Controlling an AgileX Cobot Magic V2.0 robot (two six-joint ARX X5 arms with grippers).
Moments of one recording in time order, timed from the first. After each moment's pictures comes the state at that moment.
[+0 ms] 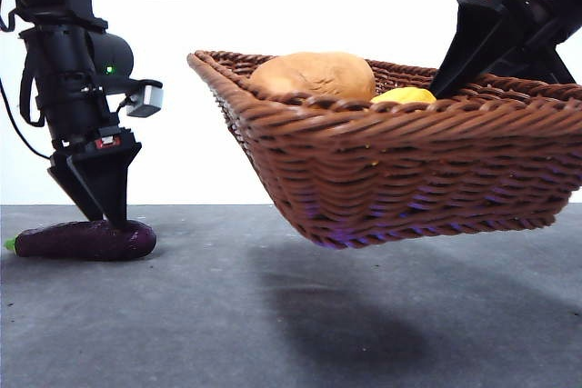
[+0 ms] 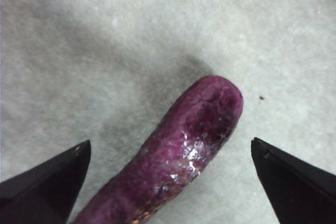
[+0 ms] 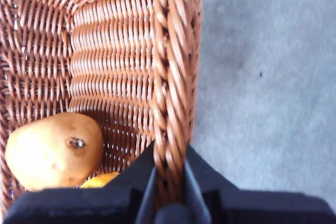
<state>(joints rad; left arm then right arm) -0.17 2.00 1.57 -0.97 0.19 0.69 0.28 1.31 0.95 -0.56 -0.64 0.09</state>
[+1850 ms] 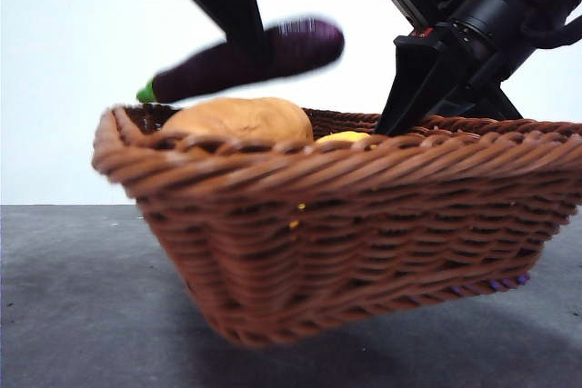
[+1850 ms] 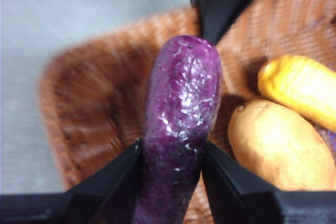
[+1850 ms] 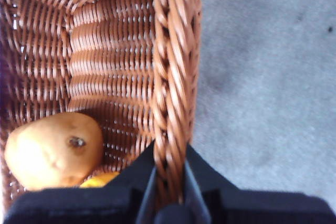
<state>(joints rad) -0.73 1.61 1.51 -1.00 0.14 0.72 0.46 1.42 0.95 -0.55 -0.57 0.20</state>
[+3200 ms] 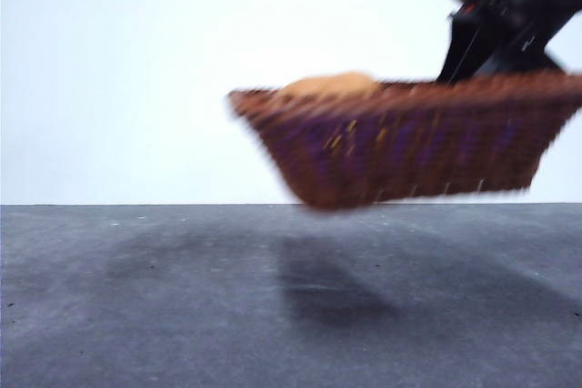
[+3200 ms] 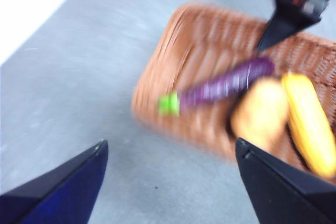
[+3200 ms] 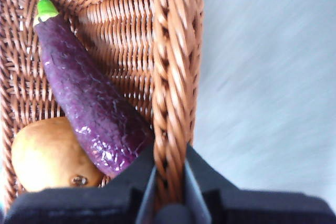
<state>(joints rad) -0.56 1.20 1.51 -0.96 0.09 0.32 0.23 1.42 1.13 -0.68 -0.53 0.20</state>
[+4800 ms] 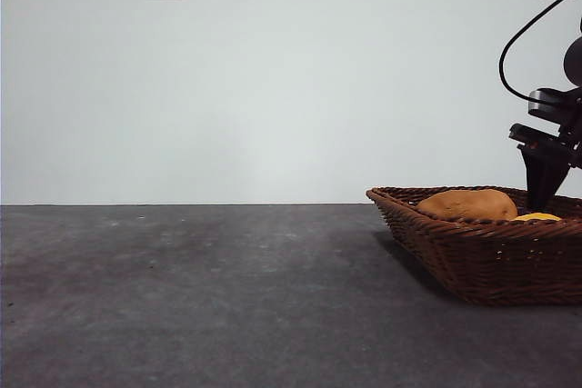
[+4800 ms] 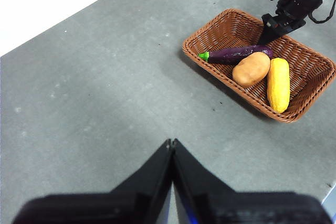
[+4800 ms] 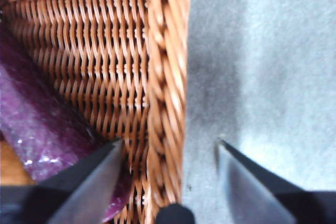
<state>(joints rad) -0.51 1.07 1.51 -1.04 0.09 0.16 -0.09 1.86 1.28 -0.69 -0.34 -0.05</state>
